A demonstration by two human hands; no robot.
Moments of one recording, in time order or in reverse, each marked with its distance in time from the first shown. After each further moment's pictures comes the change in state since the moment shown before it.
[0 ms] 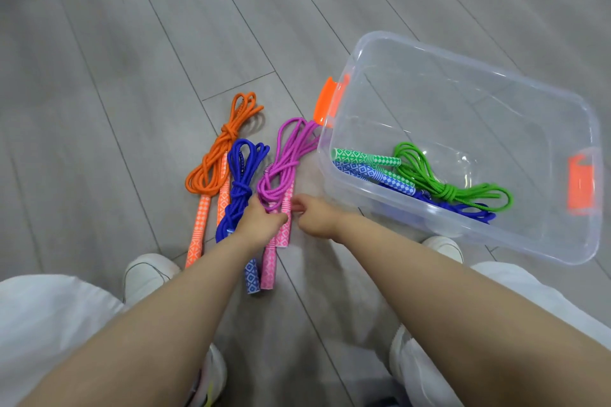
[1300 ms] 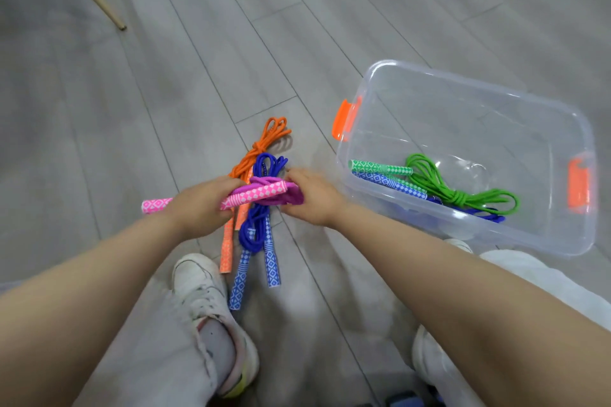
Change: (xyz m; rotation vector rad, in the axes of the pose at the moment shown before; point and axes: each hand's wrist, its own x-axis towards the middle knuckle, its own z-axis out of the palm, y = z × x) left_hand -0.098 0.059 -0.167 0.847 -0.002 0.528; right_hand -0.001 -0.043 -0.003 -0.335 0.326 -0.533
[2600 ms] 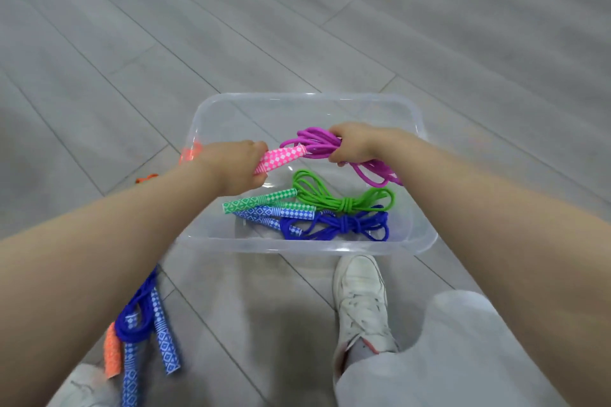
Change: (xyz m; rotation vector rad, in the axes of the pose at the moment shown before) left_hand 0.217 0.267 -0.006 0.521 -0.083 0.309; right_hand -0.098 0.187 -0.265 -0.016 -0.062 0.567
